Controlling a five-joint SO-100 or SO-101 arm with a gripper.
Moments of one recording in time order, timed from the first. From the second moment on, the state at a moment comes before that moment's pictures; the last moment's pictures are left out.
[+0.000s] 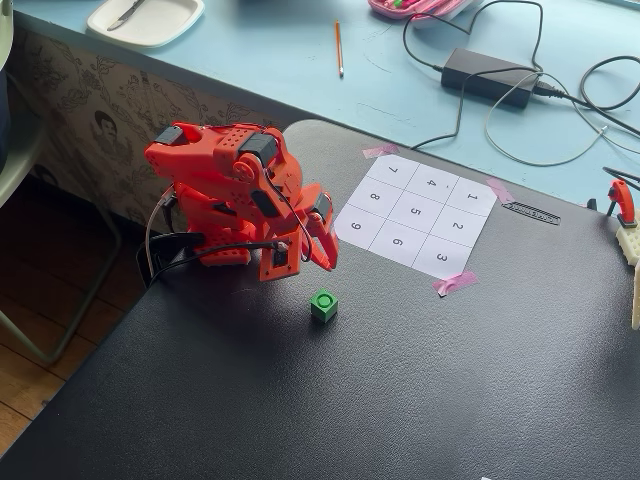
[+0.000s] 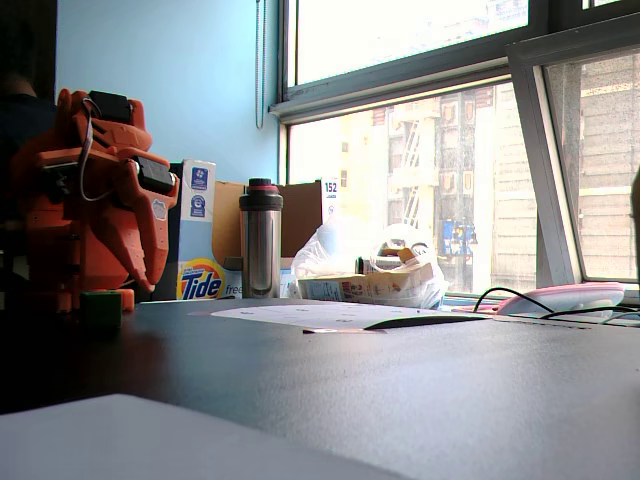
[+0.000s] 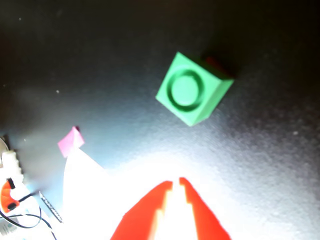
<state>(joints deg) 3.1 189.5 170.9 68.9 -9.8</state>
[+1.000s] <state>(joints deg) 7.6 167.7 154.2 68.0 -10.8</state>
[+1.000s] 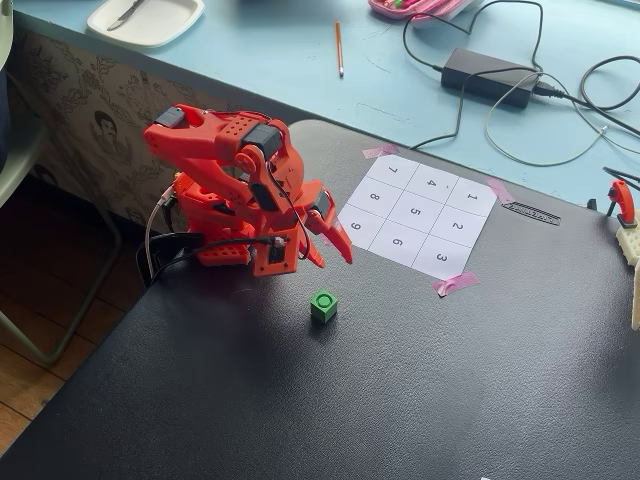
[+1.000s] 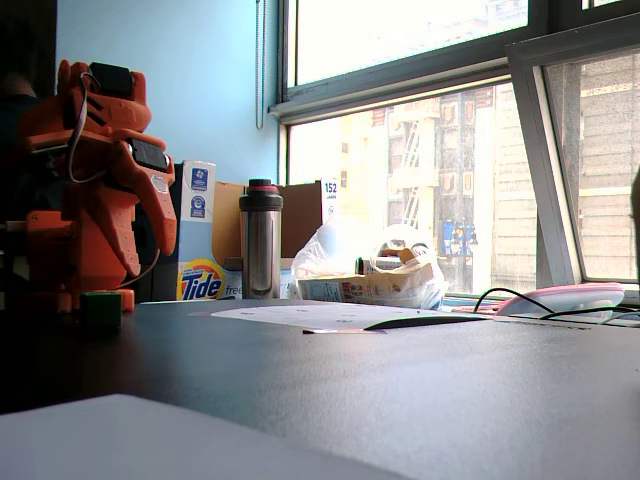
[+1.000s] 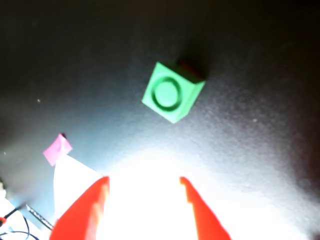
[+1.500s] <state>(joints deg) 21.4 142.2 140.3 65.3 -9.7</state>
